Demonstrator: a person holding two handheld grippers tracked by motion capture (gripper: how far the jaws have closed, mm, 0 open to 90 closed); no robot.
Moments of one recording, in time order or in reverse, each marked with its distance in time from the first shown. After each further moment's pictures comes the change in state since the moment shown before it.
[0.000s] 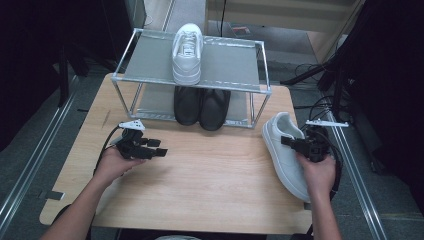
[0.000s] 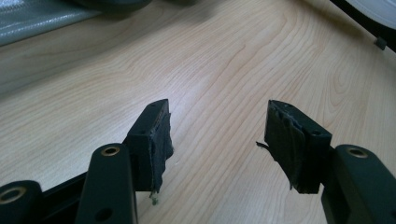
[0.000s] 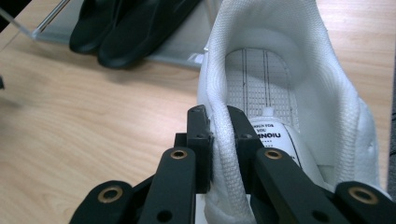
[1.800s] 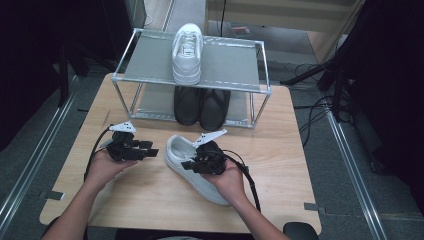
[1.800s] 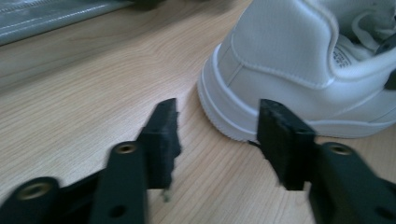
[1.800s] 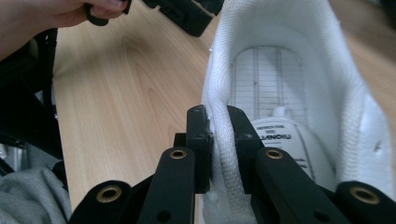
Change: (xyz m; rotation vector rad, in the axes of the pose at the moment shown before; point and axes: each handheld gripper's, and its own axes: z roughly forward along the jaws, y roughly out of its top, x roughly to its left) left arm 0.004 -0.014 -0.022 -0.011 0.066 -0.013; right arm 0.218 -0.025 0.131 0.196 0.472 -0.428
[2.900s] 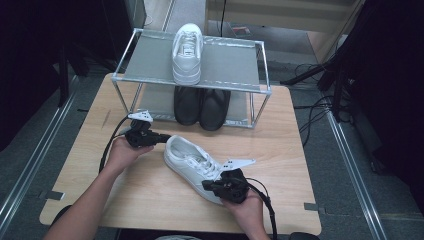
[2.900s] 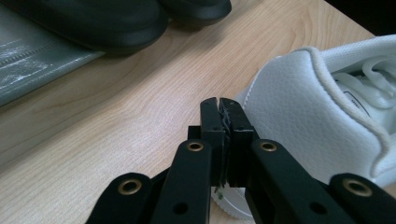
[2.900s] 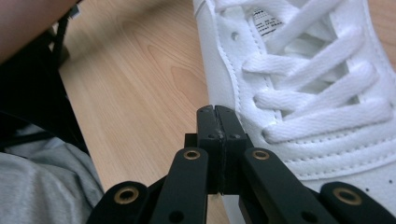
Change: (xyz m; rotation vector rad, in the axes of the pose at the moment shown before) left arm 0.012 0.037 0.043 0.003 -0.086 0.064; right arm 0.014 -0.080 -0.039 -0.072 -0.050 0.168
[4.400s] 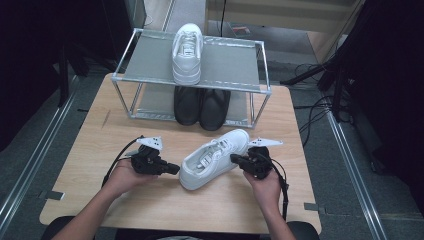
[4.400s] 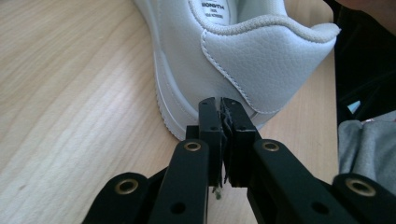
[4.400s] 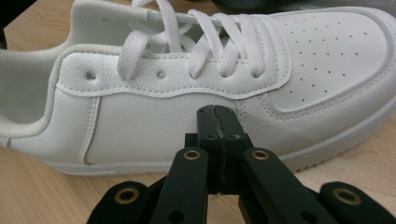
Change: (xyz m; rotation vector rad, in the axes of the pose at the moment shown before) left arm -0.076 -0.026 0.003 0.119 -0.173 0.104; right arm -0.081 0.017 -0.032 -0.111 -0.242 0.105
